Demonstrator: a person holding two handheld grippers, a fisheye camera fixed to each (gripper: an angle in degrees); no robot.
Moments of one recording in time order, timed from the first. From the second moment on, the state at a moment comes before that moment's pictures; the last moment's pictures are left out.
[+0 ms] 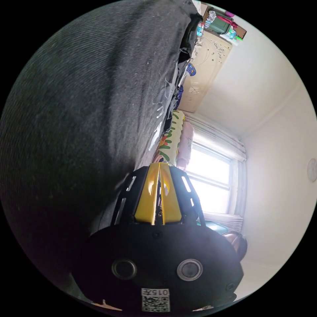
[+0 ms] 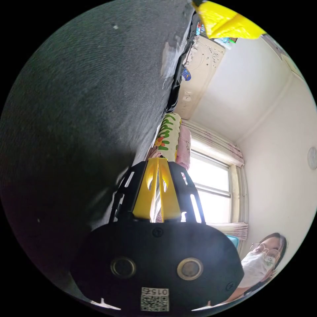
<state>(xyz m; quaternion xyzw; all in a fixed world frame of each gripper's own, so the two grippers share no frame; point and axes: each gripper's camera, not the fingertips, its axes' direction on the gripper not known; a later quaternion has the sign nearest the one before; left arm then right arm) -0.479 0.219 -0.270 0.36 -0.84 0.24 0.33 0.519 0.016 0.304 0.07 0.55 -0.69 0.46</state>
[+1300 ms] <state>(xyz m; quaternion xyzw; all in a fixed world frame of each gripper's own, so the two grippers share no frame) -0.450 0.215 -0.247 0.36 -0.84 0.24 0.33 0.493 0.055 0.338 0.07 0.55 -0.69 0.46</state>
